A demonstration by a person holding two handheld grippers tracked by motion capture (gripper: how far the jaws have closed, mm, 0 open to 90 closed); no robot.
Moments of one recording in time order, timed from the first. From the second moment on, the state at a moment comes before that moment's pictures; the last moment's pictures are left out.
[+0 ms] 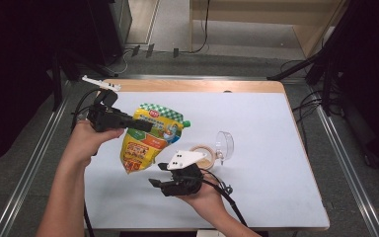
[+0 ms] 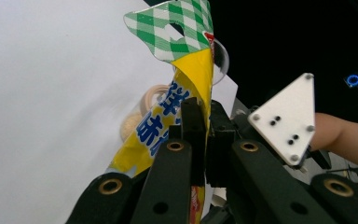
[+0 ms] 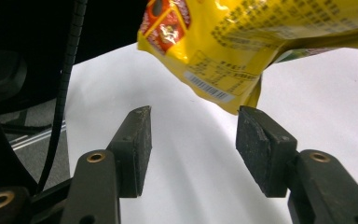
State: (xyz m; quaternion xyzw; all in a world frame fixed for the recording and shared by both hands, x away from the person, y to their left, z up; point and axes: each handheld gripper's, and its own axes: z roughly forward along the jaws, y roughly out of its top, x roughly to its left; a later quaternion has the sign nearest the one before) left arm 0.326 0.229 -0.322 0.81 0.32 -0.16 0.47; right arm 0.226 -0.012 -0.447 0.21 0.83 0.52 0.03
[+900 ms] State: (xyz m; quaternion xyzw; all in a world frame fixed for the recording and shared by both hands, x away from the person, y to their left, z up) left arm 0.345 0.229 -0.348 0.77 0.40 -0.09 0.49; right arm 0.215 -0.050 -0.433 0.22 0.84 0.50 0.01
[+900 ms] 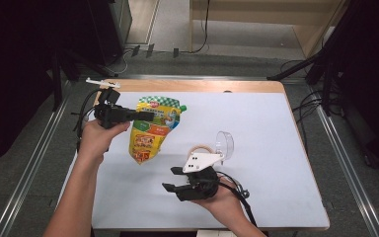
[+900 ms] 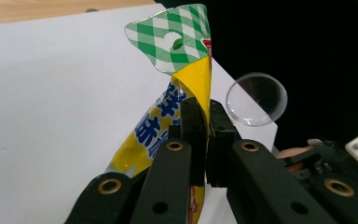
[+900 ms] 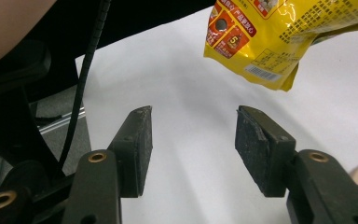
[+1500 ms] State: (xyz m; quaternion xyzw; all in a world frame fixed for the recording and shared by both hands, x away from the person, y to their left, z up) left arm 0.353 0.214 -0.381 0.77 0.40 -0.05 0.50; right arm 0.218 -0.072 -0.435 0.23 0.84 0.50 0.02
